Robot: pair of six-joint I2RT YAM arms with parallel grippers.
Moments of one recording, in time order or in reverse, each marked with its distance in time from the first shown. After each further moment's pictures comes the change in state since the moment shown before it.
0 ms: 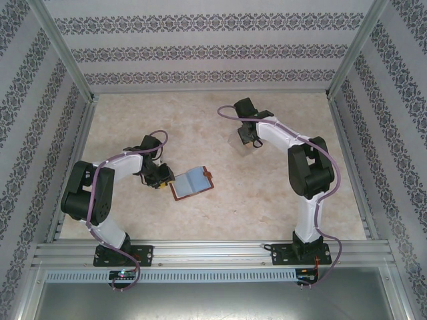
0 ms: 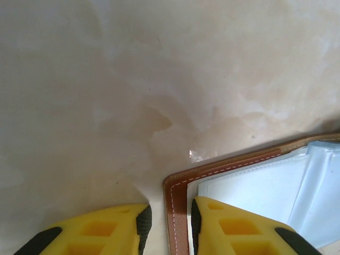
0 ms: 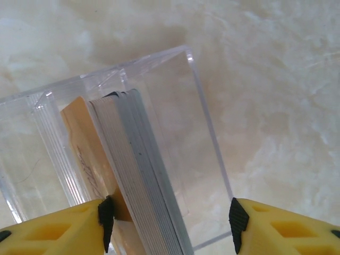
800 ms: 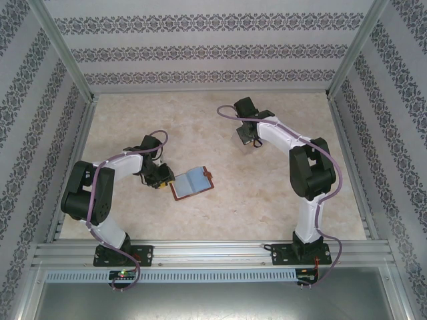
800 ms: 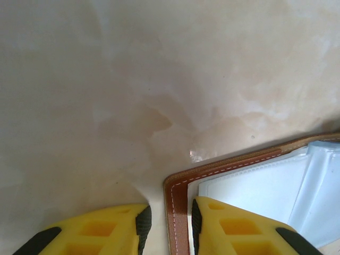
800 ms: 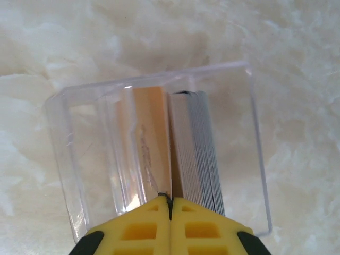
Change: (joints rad) left arm 0.000 0.001 0.000 0.000 0.002 0.000; right arm 0.000 -0.016 -0.002 -0.008 -0.081 -0.022
